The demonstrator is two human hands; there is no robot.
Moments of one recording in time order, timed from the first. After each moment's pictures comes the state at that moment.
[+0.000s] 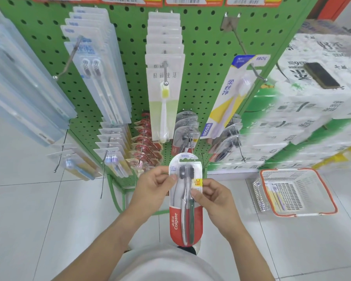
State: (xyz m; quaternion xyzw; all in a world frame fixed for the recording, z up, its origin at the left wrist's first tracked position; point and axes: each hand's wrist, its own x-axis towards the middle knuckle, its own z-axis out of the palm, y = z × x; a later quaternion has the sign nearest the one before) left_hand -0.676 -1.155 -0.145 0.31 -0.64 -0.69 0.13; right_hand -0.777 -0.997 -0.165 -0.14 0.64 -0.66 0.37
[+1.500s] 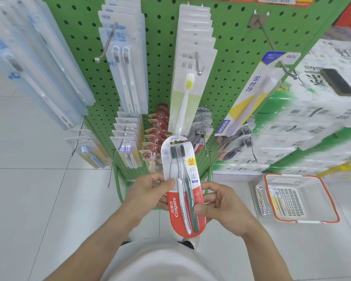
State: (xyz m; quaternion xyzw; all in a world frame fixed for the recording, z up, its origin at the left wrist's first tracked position) left_hand -0.630 -1.164 -0.126 0.39 -0.56 -0.73 0.01; right_hand -0.772 -0.991 -0.135 -0.22 0.62 -0.54 0.53
